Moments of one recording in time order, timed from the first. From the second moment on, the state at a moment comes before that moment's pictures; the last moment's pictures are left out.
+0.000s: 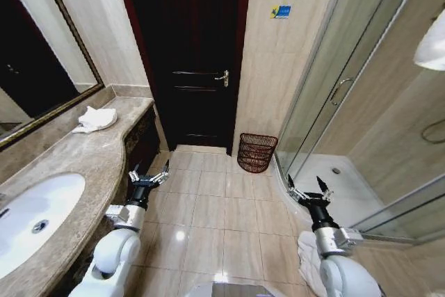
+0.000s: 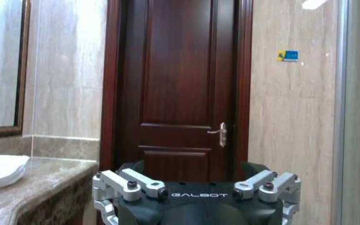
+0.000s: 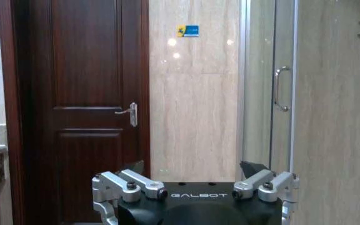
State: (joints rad) left arm 1.57 -1.25 -0.68 -2.15 -0.38 -0.05 0.02; right arm -1.67 1.59 0.78 2.27 0.14 -0.06 -0.17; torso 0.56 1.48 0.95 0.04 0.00
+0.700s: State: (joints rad) left arm 1.60 -1.27 -0.69 -2.16 -0.28 -0.06 0.00; right arm -1.69 1.58 0.79 2.29 0.15 -0.10 -0.17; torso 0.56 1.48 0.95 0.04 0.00
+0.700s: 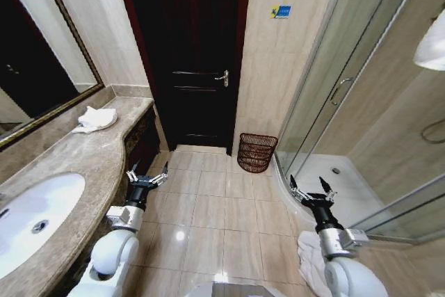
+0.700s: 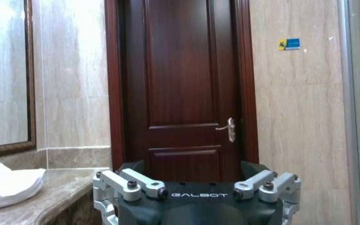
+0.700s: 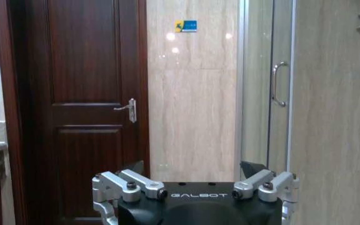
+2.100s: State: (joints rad) left arm 1.64 -1.31 -0.71 -2.18 -0.27 -0.09 0.00; right arm -1.72 1.57 0.80 2.31 0.18 -0.08 -0.18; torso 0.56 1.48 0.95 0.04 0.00
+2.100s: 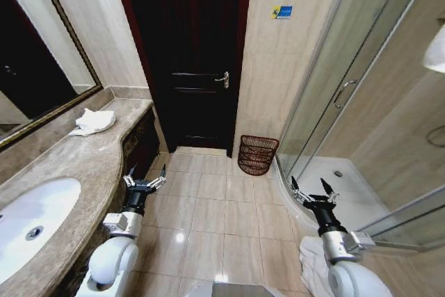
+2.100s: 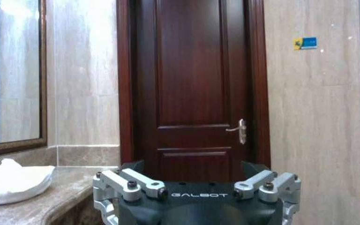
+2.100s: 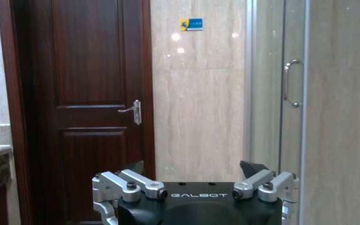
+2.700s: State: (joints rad) left arm 1.65 -1.32 -0.71 -2.16 -0.25 -0.10 0.01; right arm -1.71 1.57 0.79 2.29 0.18 -0.07 -0.19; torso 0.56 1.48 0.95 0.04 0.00
